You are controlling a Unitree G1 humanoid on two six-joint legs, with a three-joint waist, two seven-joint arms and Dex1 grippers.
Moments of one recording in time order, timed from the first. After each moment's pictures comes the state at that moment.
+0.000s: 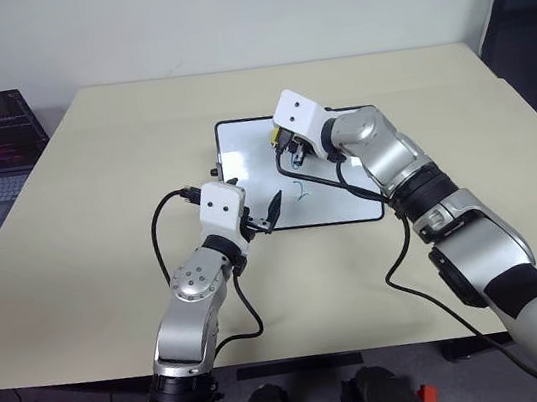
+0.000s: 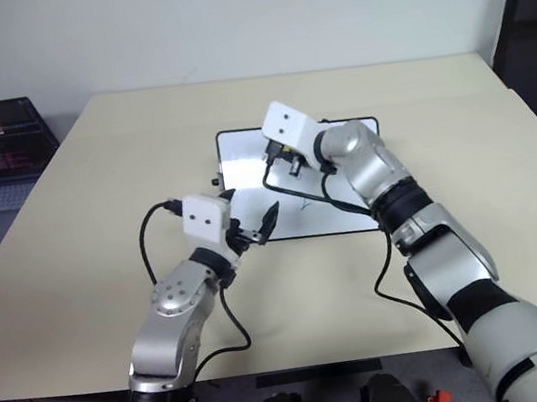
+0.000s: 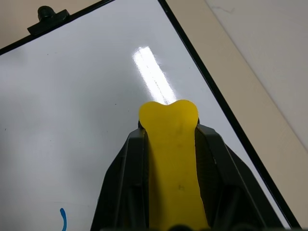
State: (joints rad) left arm -0.28 0.22 -0.08 -0.29 -0.09 0.41 -0.27; right arm -1.19 -0.21 0.34 0.73 -0.22 0.26 0.62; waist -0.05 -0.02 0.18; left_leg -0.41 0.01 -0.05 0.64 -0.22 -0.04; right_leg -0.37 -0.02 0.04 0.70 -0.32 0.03
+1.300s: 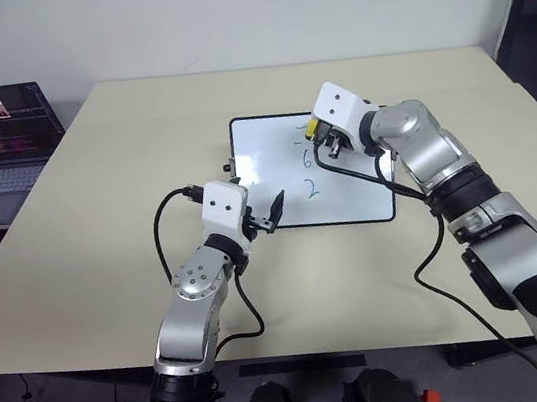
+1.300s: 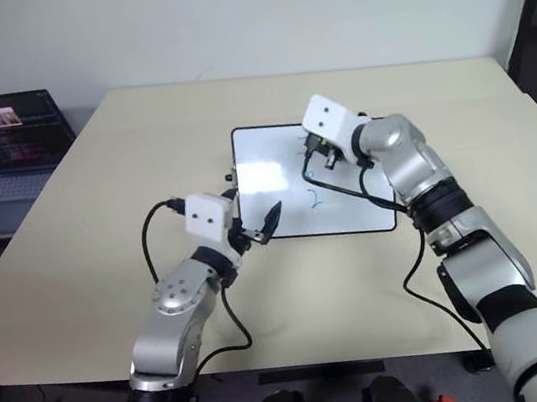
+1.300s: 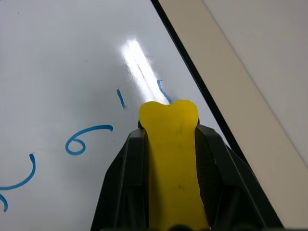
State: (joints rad) left arm -0.29 0.22 -0.09 -0.29 -0.09 0.42 -0.27; right arm -1.09 -0.38 0.30 0.57 -0.21 0.30 0.68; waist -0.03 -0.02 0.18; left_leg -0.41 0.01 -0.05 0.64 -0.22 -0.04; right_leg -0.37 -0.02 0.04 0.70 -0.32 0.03
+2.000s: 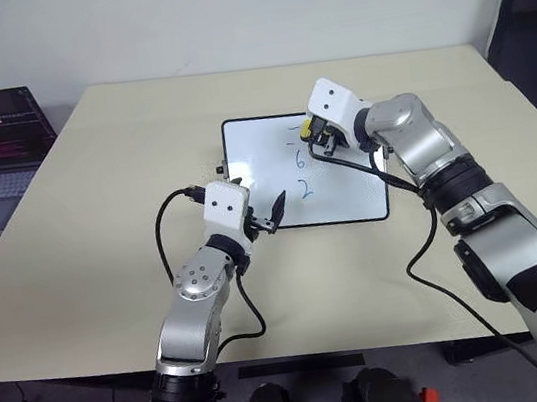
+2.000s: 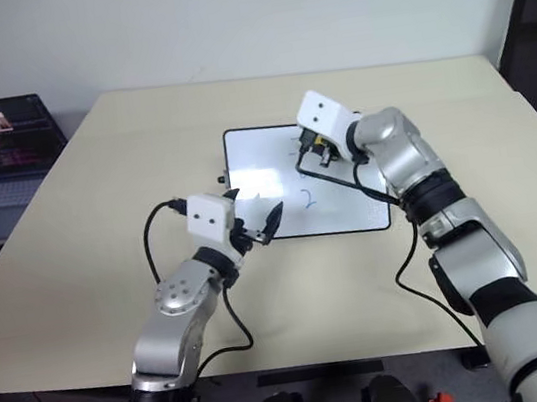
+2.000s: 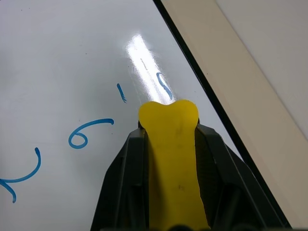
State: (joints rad) left arm -0.28 0.21 -0.10 -0.29 -0.09 0.42 -0.26; right arm -1.17 -0.33 0.30 0.69 -0.21 0.30 0.73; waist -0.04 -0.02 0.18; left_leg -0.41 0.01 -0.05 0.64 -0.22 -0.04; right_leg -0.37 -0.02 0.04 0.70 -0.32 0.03
